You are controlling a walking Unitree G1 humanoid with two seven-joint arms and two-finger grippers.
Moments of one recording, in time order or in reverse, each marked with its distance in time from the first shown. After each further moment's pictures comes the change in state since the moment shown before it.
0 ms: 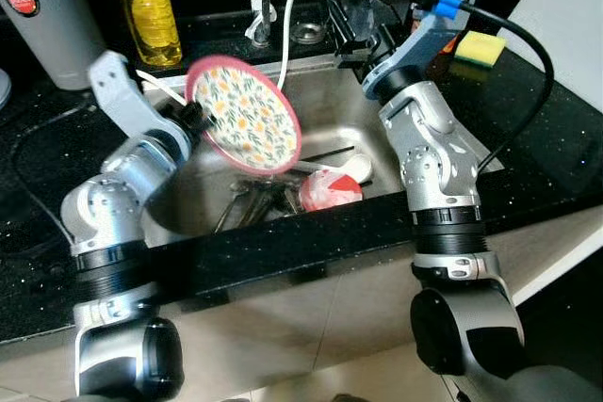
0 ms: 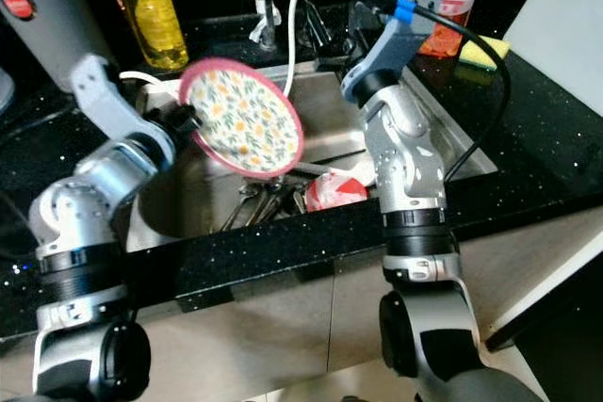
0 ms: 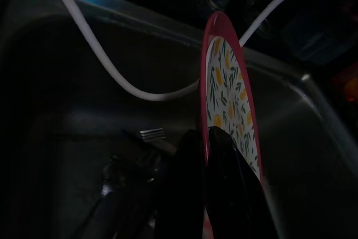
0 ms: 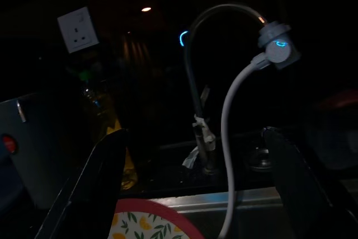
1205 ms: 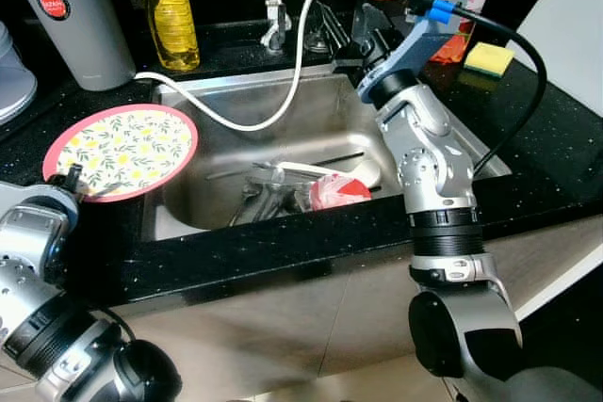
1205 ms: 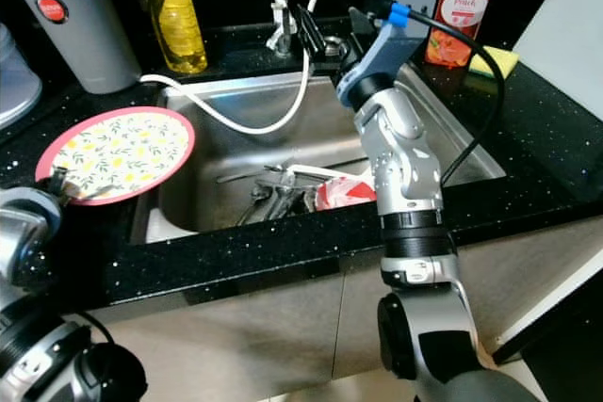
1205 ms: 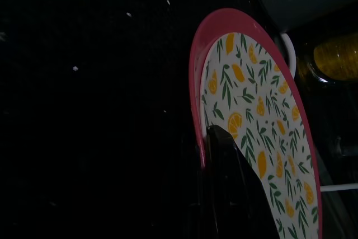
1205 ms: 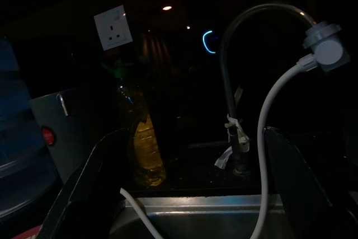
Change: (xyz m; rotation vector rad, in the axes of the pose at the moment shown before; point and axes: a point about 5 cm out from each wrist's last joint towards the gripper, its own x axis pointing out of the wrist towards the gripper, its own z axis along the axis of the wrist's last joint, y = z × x) left arm -0.086 0.116 0.013 -0.552 -0.160 0.566; right arm 0.000 0.005 -0.007 0.016 0.026 0.036
